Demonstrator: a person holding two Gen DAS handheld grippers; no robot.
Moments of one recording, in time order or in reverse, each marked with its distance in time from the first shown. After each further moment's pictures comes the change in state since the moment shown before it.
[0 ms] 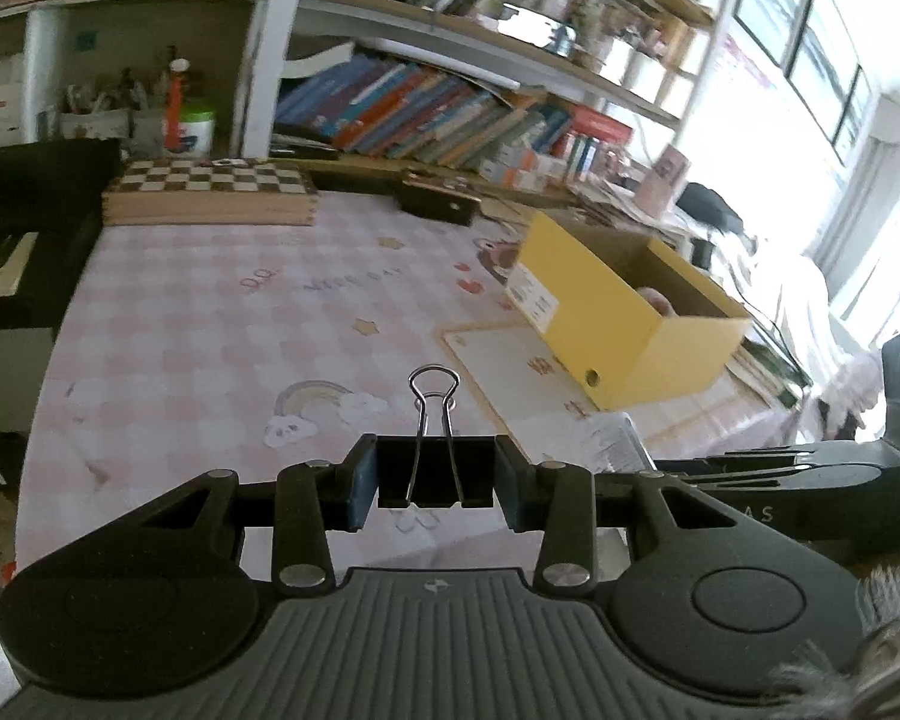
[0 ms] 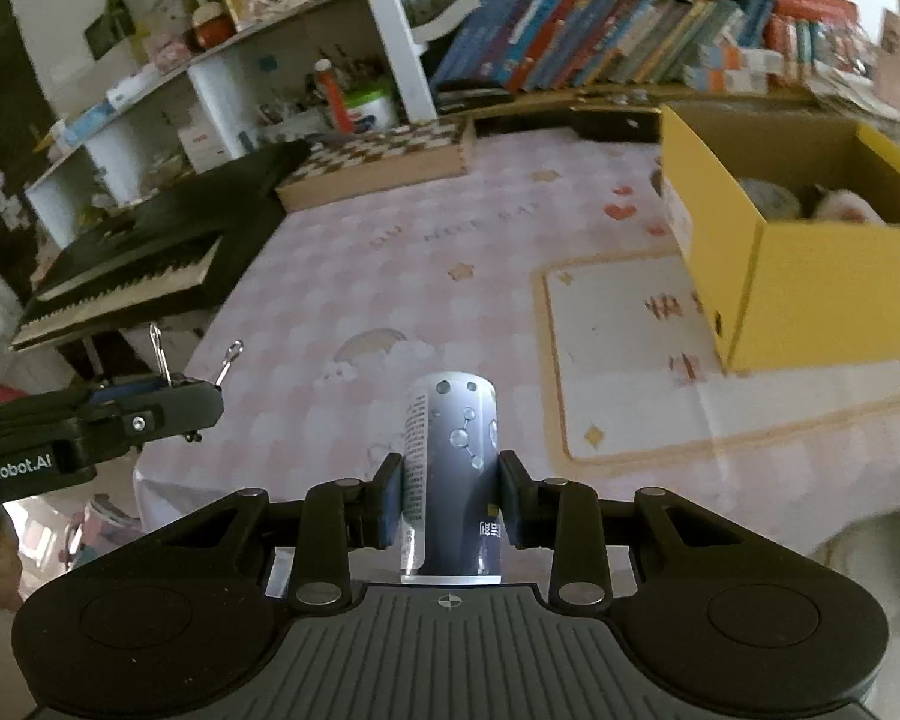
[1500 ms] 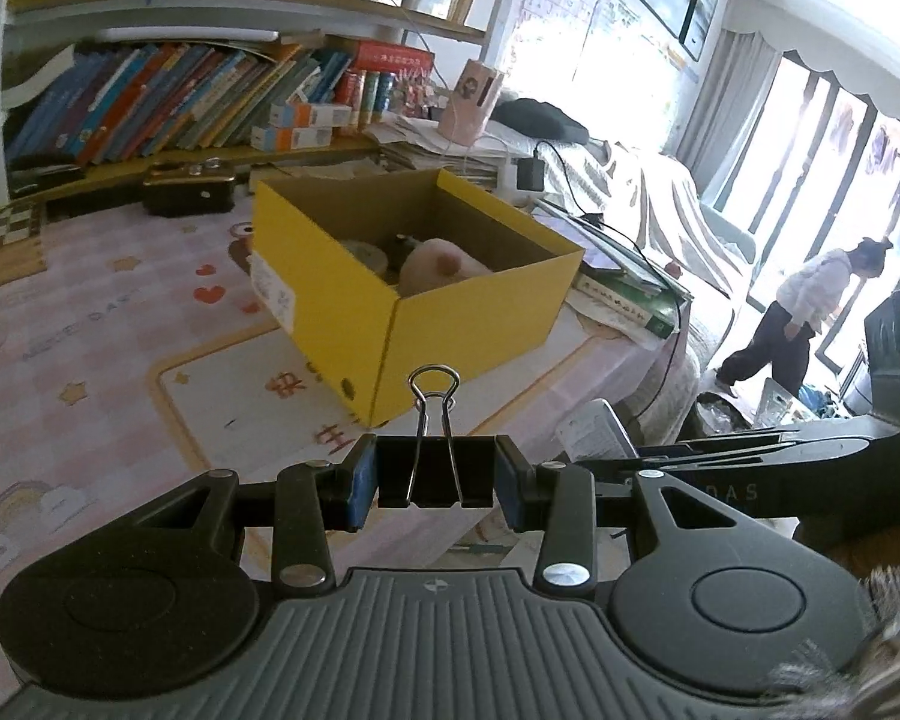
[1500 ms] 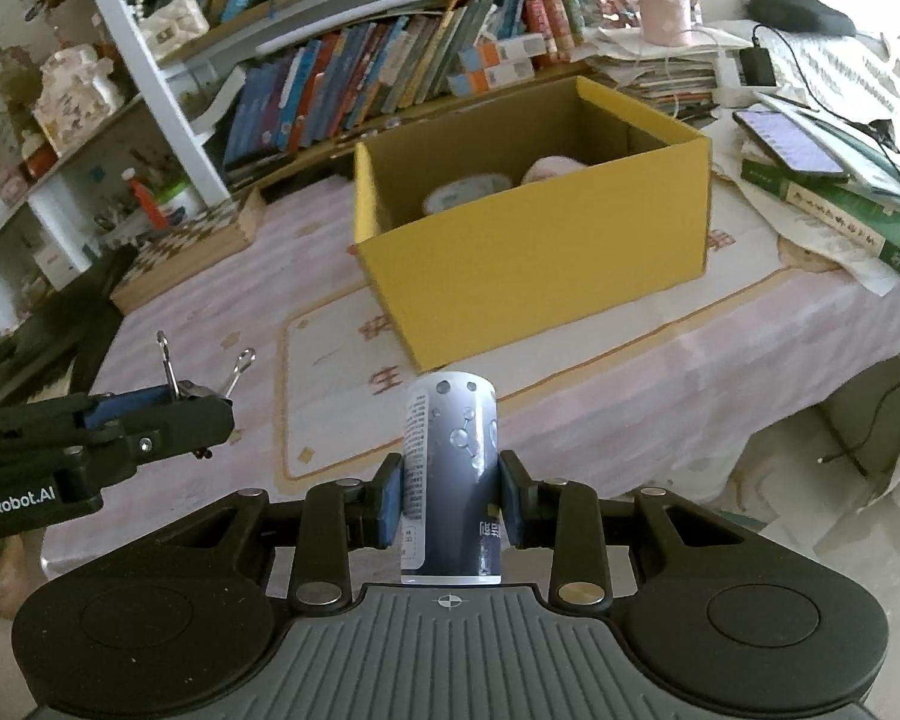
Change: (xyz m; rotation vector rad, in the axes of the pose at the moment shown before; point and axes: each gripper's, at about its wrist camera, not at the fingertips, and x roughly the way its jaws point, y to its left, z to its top) left arm 0.102 -0.152 0.029 0.227 0.097 -0.250; right arm -0.060 -0.150 -0.010 0.249 -0.065 -0.178
